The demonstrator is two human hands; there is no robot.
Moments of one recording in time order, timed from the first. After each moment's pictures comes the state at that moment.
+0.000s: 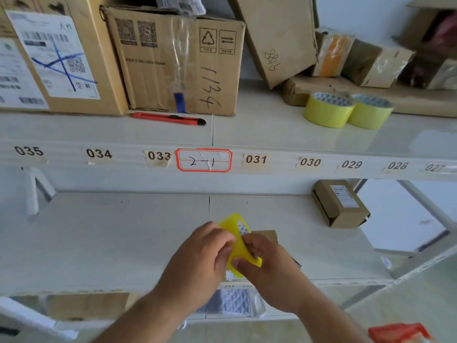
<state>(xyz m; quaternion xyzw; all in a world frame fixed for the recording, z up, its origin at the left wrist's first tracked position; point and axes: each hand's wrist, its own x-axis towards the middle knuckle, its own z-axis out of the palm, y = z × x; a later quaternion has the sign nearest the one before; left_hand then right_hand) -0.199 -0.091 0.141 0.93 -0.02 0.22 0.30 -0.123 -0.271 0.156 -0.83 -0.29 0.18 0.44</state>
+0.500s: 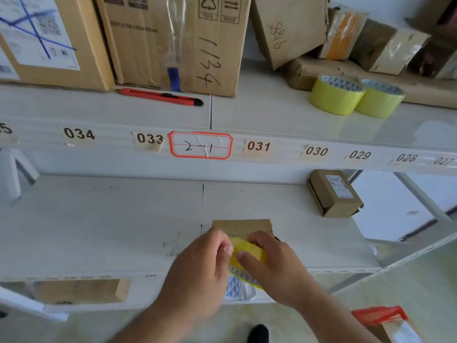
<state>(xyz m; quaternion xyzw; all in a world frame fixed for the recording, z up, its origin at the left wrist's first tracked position) -0.213 -0.116 0.130 0.91 0.08 0.16 0.39 -0.117 -0.282 0.141 -0.89 -0.25 0.14 0.35</state>
